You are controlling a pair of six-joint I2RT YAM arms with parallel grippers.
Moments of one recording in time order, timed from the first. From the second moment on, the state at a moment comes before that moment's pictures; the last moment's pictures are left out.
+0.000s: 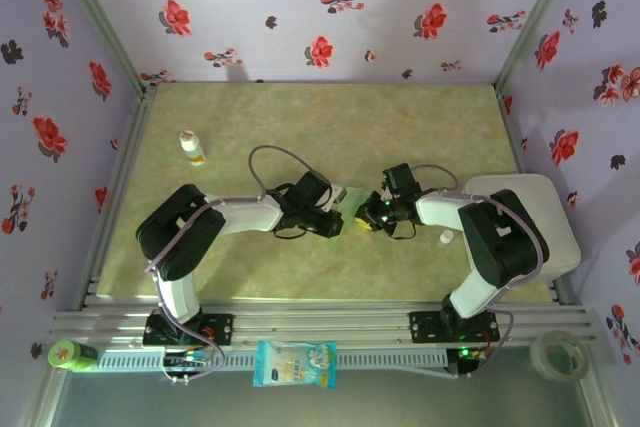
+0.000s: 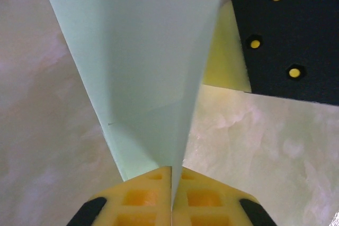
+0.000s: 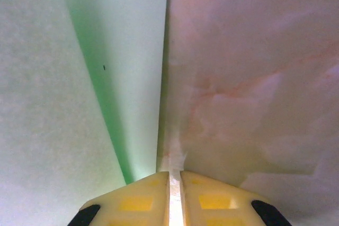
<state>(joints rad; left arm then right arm) -0.88 1.82 0.98 -0.10 0.32 -0.43 0.43 1.63 0.68 -0.11 -0.51 1.03</state>
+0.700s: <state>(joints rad) -0.88 1.88 1.01 -0.10 0.36 -0.44 0.43 1.64 0.69 -0.11 -0.52 1.02</state>
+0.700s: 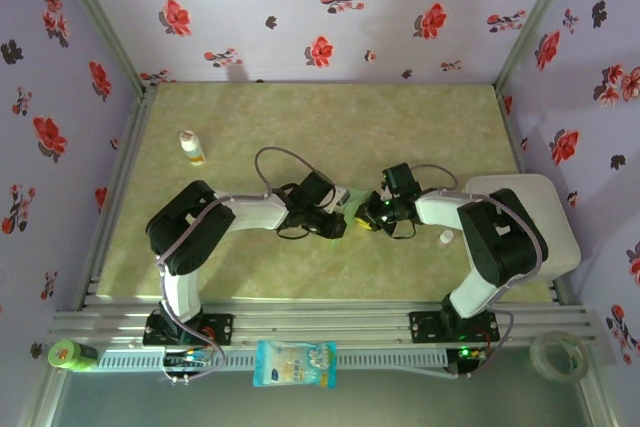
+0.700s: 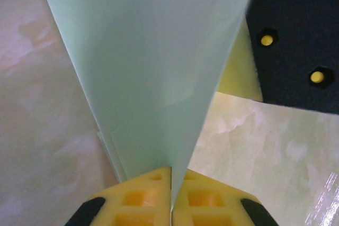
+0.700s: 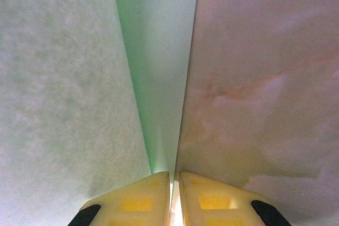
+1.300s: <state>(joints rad) -0.88 1.85 1.01 -0.10 0.35 -0.45 0.43 1.64 0.69 -0.11 -0.52 1.02</state>
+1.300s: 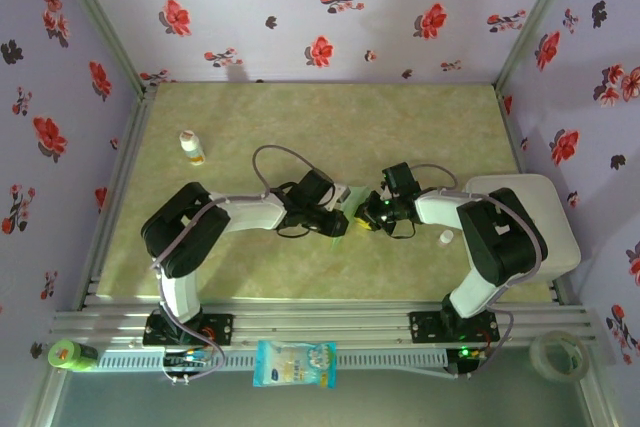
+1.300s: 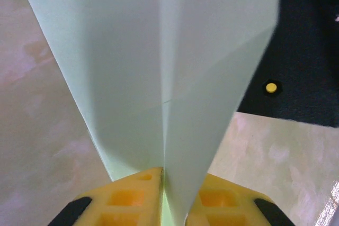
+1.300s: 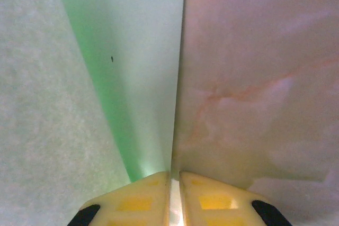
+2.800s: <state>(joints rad) -0.89 1.84 0.97 -0.05 0.35 -0.45 0.43 1.65 0.70 -0.11 -0.53 1.02</state>
